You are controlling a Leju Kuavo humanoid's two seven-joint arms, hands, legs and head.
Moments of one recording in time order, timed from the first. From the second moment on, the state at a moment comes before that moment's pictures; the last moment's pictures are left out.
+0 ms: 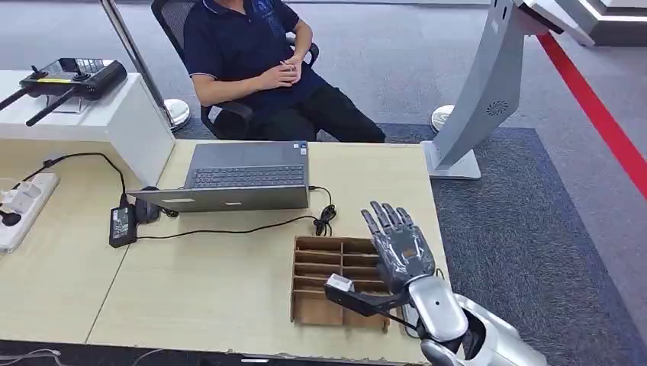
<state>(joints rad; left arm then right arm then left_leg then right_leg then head) -0.16 -0.18 0.79 -0.16 -1.48 0.66 0.11 -0.48 -0.43 1.03 -1.66 1.04 0.08 0.49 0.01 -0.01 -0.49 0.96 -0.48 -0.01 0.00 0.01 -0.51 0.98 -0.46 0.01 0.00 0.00</state>
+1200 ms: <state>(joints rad) -0.16 -0.19 0.78 -0.16 -1.49 0.65 0.11 -0.48 -0.39 1.04 -1.61 1.02 0.02 0.48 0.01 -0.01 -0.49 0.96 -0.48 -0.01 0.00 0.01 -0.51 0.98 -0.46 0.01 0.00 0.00</state>
